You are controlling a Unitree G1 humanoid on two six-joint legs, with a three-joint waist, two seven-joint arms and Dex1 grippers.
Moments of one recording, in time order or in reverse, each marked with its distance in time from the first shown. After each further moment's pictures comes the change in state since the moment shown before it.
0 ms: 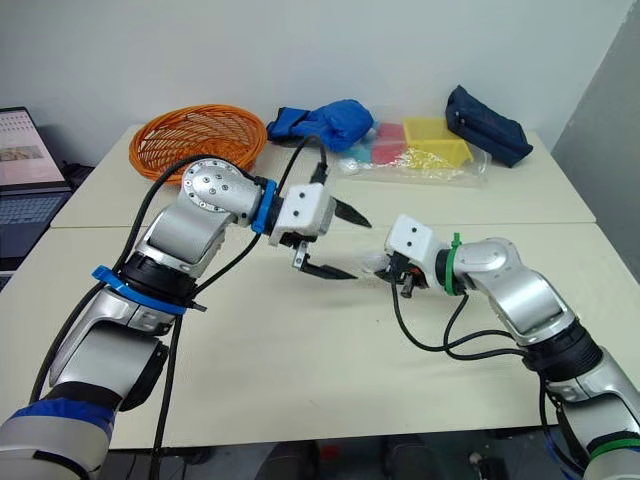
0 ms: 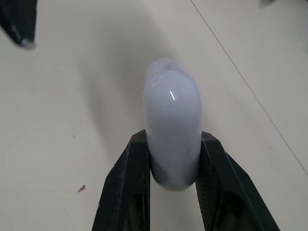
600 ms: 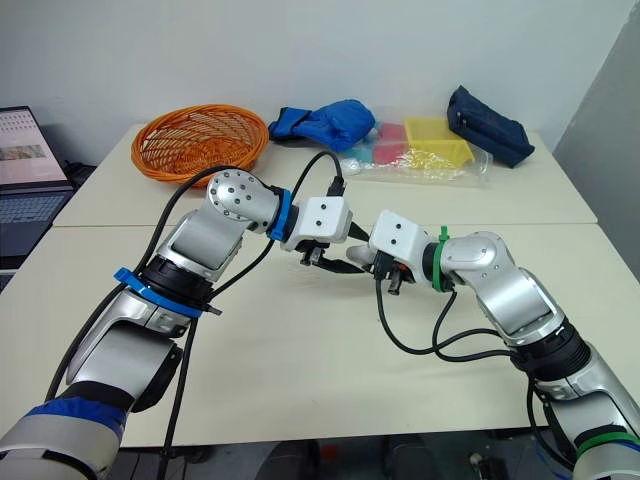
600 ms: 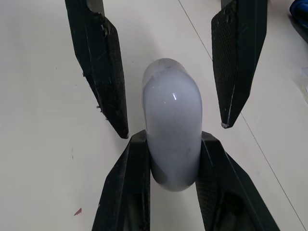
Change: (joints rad) left arm 0.001 -0.058 -0.003 0.076 0.122 -0.033 0.066; right arm -0.015 0.024 -0.002 -0.075 -0.065 0.064 0.008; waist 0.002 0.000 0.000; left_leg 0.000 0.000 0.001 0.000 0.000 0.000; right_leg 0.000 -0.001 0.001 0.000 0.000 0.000
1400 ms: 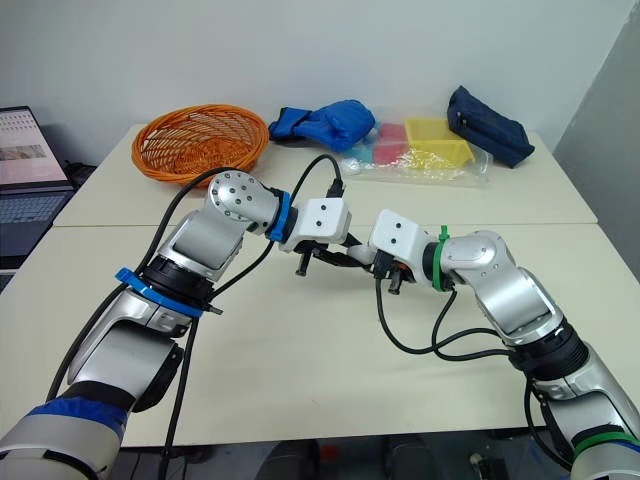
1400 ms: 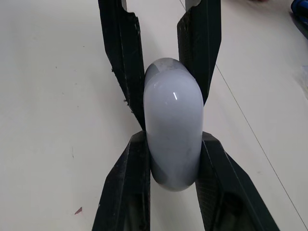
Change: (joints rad) left arm -0.001 -0.004 0.003 0.011 0.014 0.029 -0.014; right arm 0.000 0.014 -0.010 0.003 -0.020 0.013 0.016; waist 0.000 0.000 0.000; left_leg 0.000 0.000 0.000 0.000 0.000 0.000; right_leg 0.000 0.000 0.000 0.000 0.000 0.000
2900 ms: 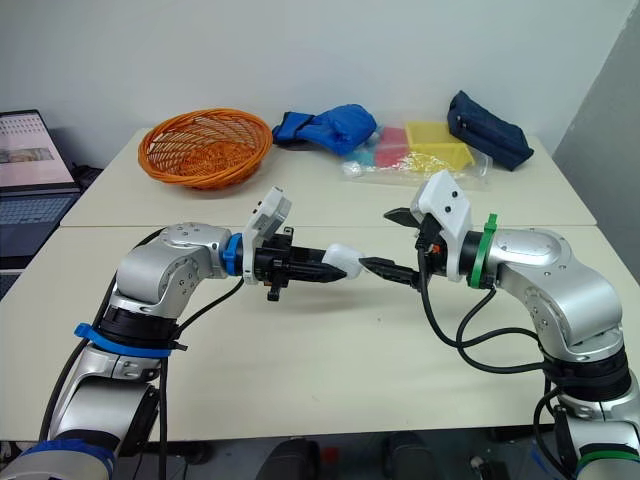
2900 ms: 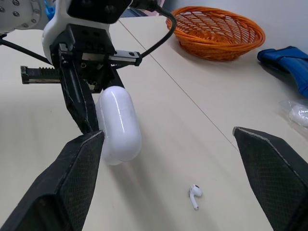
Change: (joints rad) left arm 0.289 0.047 0.285 -0.263 -0.485 0.582 0.043; right arm 0.098 -0.006 -0.344 -0.206 0.374 0.180 -0.053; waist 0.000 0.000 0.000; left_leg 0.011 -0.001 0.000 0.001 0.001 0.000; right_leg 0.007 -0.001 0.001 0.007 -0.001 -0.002
